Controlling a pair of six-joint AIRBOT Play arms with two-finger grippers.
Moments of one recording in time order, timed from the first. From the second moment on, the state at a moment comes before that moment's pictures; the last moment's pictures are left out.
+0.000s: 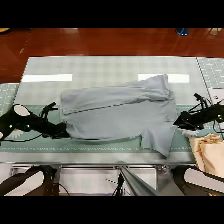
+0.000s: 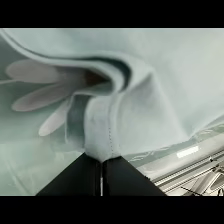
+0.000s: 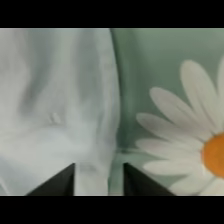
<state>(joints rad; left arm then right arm) 0.14 -1.17 0.54 1.01 -1.24 -1.24 -0.44 -1.33 0.76 -1.14 1.26 1.23</state>
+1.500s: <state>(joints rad) 0.13 -1.47 0.98 0.95 -0.90 -1.35 -0.09 -1.60 1.21 -0.81 0.60 1.25</state>
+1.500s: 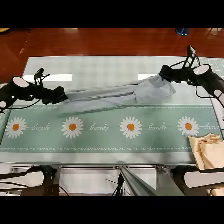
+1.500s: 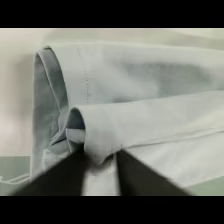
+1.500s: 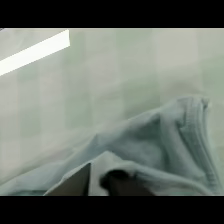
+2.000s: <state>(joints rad) 0.15 -1.48 1.03 0.94 -1.09 -1.33 -0.23 -1.61 1.37 -1.34 0.94 1.29</state>
